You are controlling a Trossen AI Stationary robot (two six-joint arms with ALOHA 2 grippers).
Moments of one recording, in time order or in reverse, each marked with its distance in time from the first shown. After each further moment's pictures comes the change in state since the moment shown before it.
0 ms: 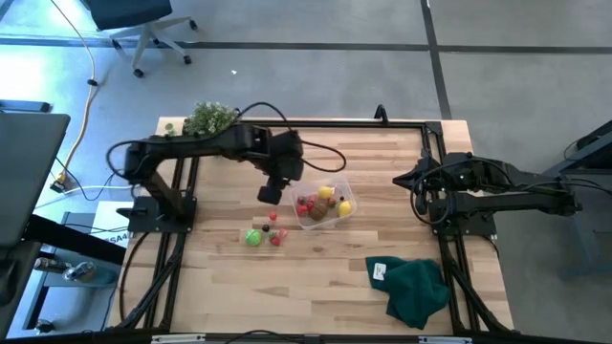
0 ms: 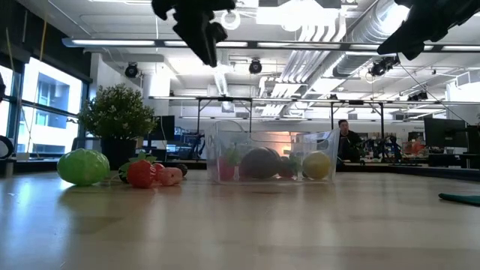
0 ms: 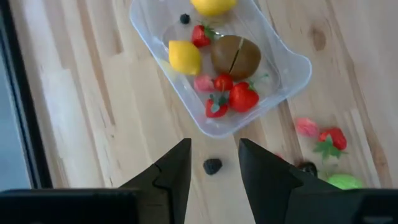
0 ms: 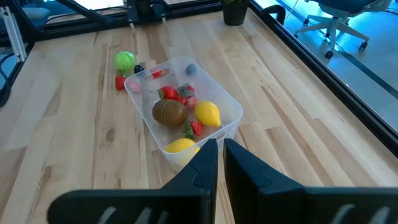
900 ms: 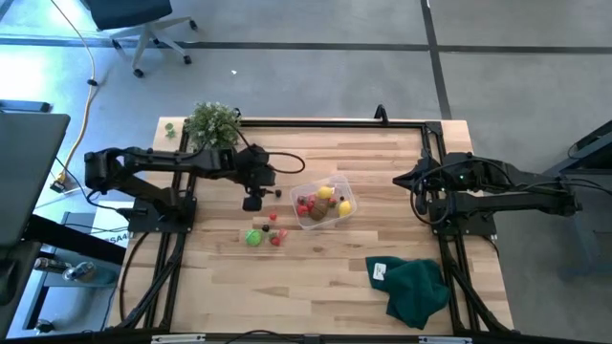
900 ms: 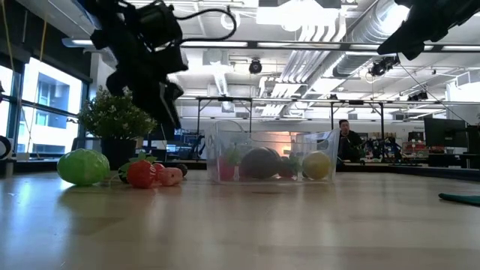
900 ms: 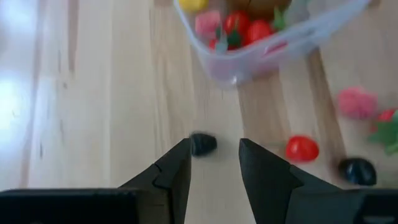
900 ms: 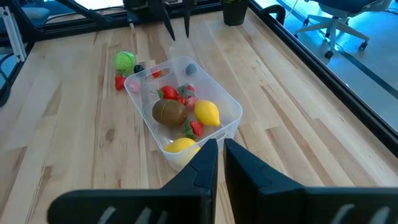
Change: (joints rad) left arm 0.142 -0.333 -0.869 0.731 0.107 -0.062; right arm 0.000 0.000 0.000 -0.001 0.000 0.001
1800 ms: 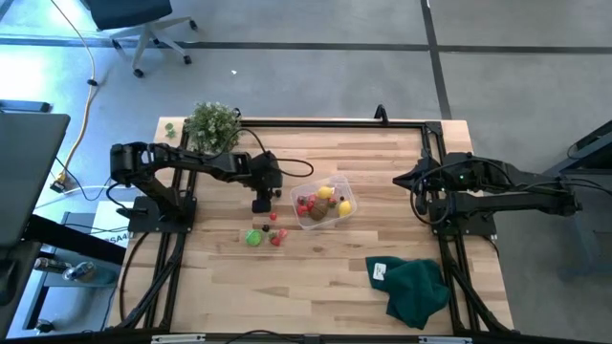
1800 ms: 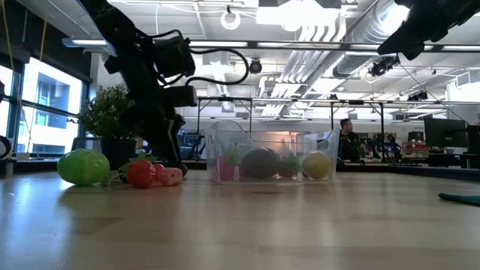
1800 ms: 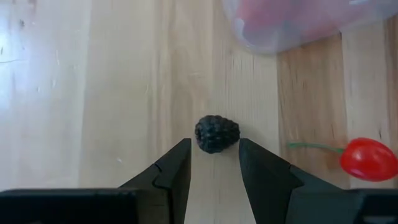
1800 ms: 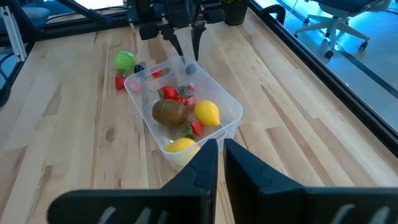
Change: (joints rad) left arm 0.001 0.220 -0.005 0.103 -0.053 -0.095; right arm 0.000 0.000 0.000 -0.001 0.000 0.000
